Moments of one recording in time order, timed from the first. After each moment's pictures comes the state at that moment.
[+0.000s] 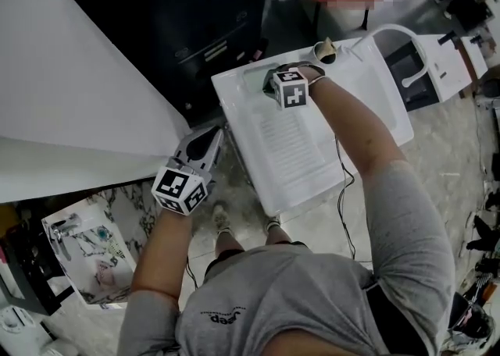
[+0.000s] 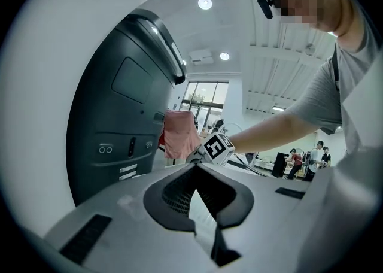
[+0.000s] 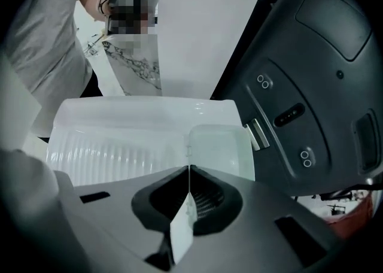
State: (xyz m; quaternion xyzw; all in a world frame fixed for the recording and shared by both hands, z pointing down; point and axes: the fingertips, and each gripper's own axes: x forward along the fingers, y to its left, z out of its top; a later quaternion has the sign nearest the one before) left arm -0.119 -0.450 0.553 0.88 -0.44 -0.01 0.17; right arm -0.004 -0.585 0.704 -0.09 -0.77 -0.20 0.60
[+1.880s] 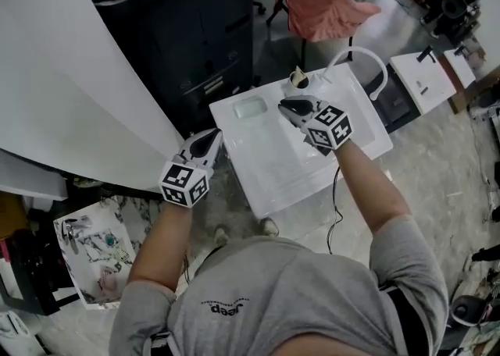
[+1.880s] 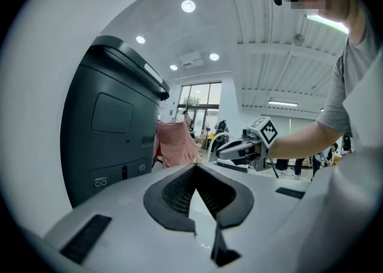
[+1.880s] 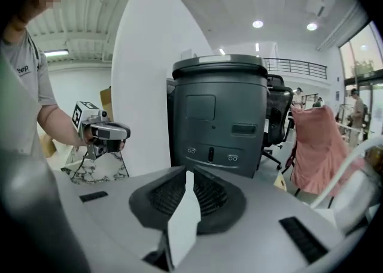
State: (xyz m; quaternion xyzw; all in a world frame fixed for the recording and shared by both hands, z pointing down) left arm -0.094 -0.442 0.467 0.89 -0.44 0.00 0.11; right arm 0.056 -0.528 0.475 0.24 -0.94 0.04 0.25
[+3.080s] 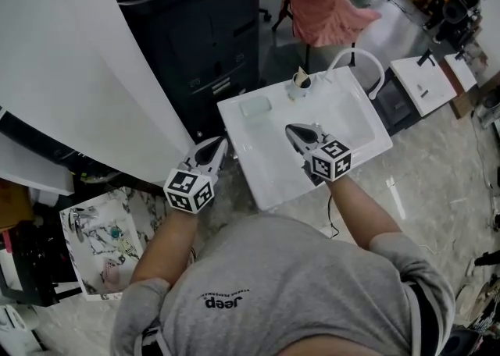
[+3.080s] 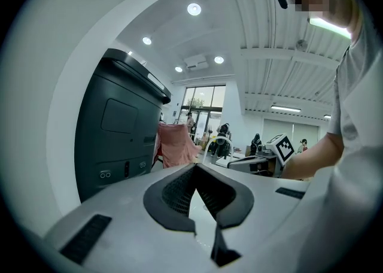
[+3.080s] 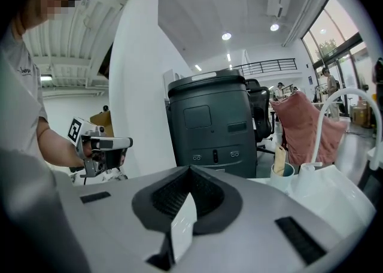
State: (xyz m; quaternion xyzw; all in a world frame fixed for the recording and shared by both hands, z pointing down) left arm -0.099 -0.389 0.452 0.88 -0.46 -0.01 0.13; right arm 0.067 -0.443 0.479 0.32 -0.93 0.12 0.14
